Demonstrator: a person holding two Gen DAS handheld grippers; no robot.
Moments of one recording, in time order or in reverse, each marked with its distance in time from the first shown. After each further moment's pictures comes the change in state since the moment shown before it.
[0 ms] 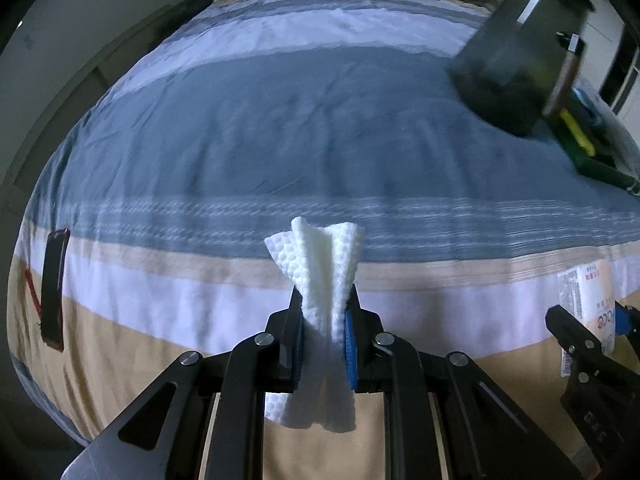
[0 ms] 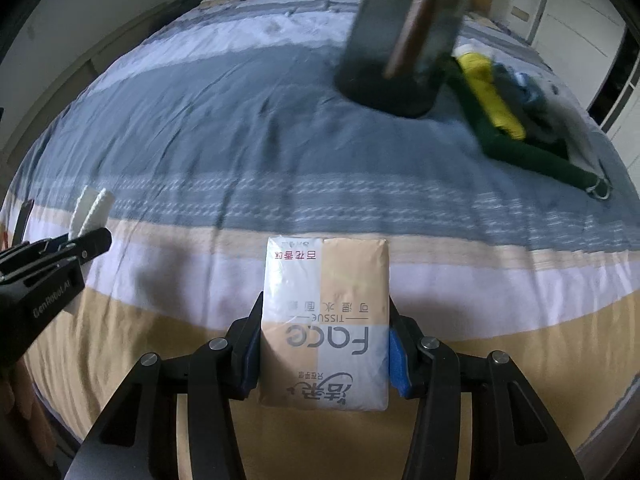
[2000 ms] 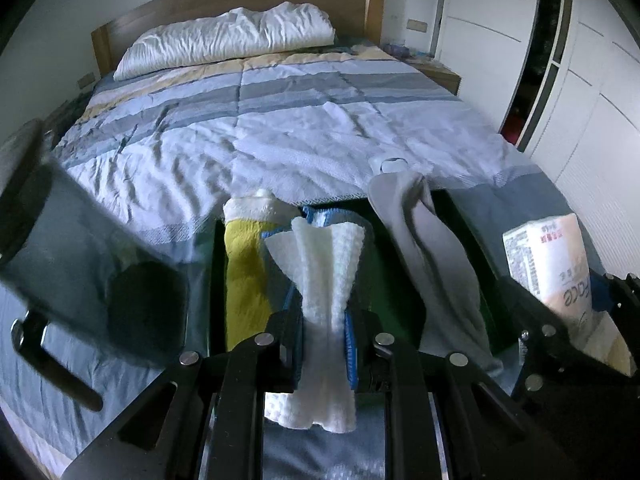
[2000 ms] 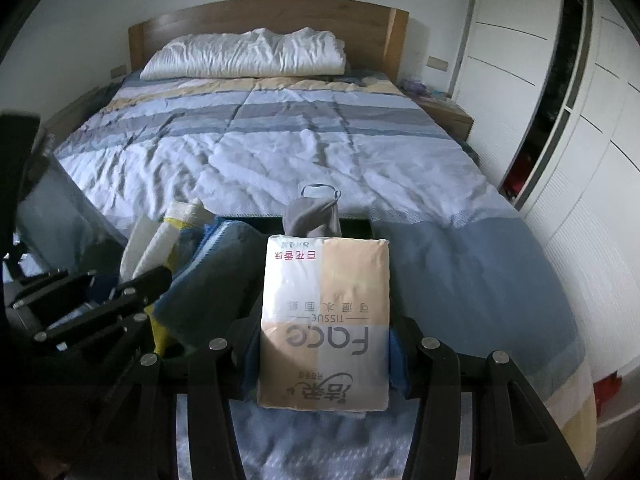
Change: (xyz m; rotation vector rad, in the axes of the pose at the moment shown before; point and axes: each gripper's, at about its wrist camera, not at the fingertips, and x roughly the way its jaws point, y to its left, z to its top) left arm -0.019 -0.382 0.212 0.142 -0.216 -0.193; right arm 0.000 -0.359 0.136 0.060 -0.273 -0.168
